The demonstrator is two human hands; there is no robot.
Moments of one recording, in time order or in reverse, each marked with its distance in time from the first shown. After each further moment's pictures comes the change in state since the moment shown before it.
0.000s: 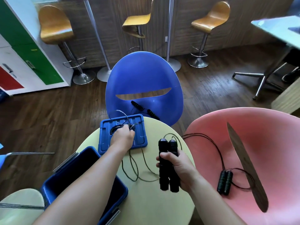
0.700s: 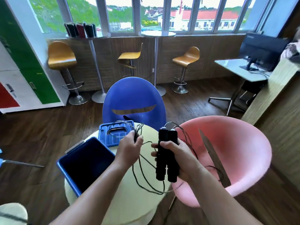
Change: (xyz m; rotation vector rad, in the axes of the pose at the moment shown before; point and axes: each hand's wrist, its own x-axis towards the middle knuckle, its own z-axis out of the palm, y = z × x) left_hand -0.257 0.037 -0.057 -0.530 0.159 0.331; right_hand -0.209 -0.012 0.008 0.044 -0.139 -0.291
